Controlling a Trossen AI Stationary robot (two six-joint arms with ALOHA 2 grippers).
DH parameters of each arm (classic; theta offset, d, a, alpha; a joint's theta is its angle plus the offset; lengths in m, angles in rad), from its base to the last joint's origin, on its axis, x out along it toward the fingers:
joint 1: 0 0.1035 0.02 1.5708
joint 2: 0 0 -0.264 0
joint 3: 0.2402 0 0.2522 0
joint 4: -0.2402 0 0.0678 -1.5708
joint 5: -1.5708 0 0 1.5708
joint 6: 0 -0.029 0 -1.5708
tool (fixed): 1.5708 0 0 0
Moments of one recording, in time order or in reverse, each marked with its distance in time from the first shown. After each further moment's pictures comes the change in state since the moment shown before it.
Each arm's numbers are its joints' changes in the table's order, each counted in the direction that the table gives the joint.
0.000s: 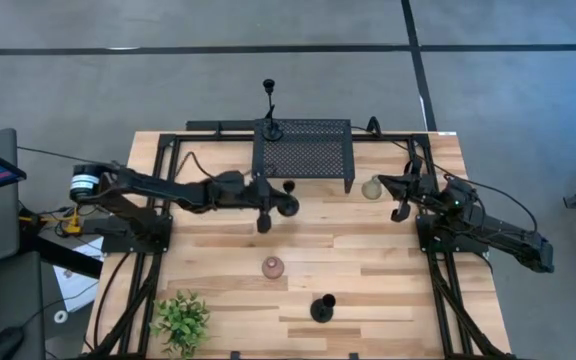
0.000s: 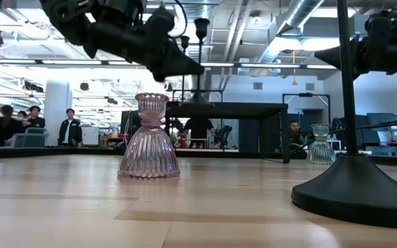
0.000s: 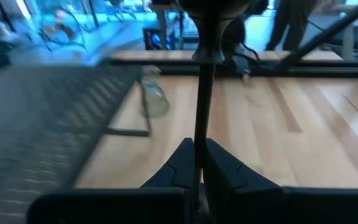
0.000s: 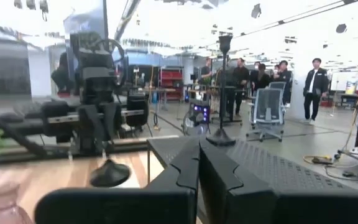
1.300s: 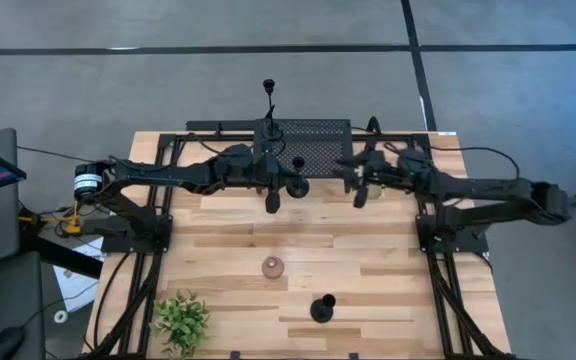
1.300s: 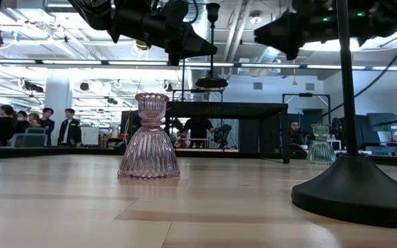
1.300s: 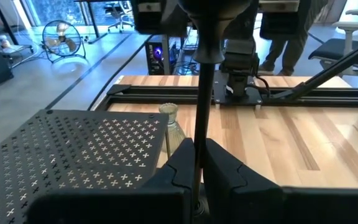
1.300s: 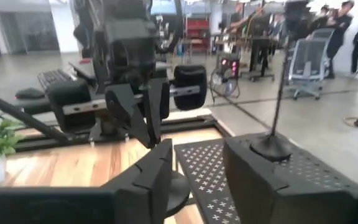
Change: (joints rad) left arm 0.113 -0.028 0.238 -0.183 -0.132 -0.029; right arm 0.121 -0.999 0.512 0.256 0.009 -0.021
